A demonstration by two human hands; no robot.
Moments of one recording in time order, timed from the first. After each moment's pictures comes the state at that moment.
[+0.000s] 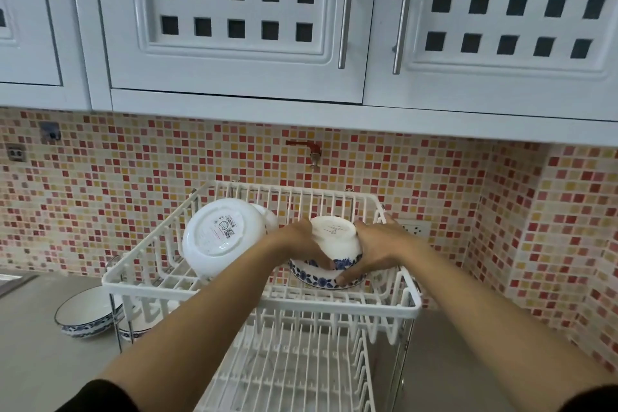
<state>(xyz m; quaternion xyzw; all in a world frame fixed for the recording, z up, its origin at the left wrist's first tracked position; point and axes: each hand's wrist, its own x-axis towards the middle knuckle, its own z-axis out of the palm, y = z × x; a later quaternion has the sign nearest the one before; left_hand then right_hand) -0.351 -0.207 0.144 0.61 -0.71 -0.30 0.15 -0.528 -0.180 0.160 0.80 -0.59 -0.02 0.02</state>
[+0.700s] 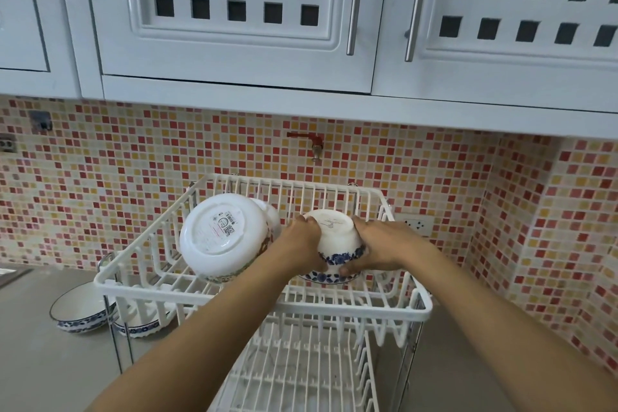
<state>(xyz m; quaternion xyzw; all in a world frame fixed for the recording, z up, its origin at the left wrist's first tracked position) -0.359 -0.175 0.144 0.61 -0.78 -0.07 0.11 -0.530 -0.196 0.145 0.81 -0.57 -0.03 0.11</state>
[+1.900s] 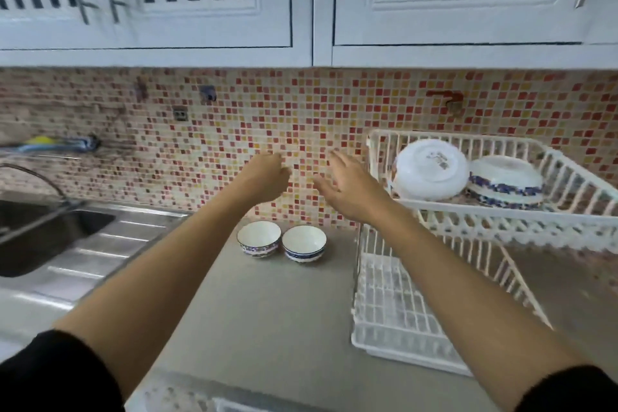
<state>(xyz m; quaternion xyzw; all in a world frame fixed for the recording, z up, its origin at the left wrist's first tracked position) 0.032 -0.067 0.160 0.69 -0.70 0.00 0.19 -0.135 -0.075 0.138 0.83 -0.50 0.25 -0.01</state>
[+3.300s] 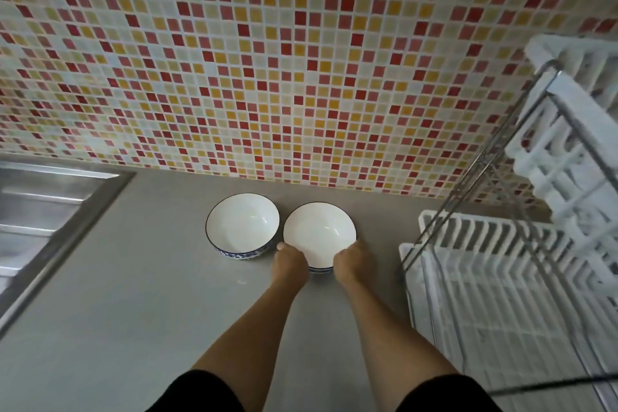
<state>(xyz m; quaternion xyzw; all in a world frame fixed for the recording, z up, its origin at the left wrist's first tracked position) 0.065 -0.337 -0.162 0.79 -0.50 -0.34 0.11 -0.041 -0.352 -0.179 0.43 -0.86 0.14 -0.24</state>
